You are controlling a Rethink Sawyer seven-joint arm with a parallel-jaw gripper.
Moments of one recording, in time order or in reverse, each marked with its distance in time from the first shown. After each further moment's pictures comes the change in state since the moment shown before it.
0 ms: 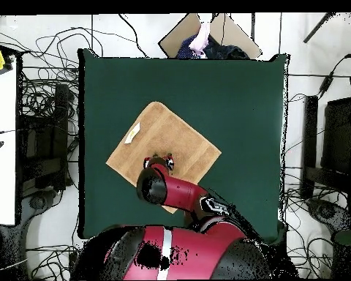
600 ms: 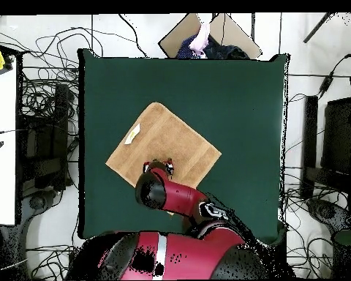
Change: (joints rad) arm 0.009 -0.034 -0.014 0.049 0.012 0.017 0.000
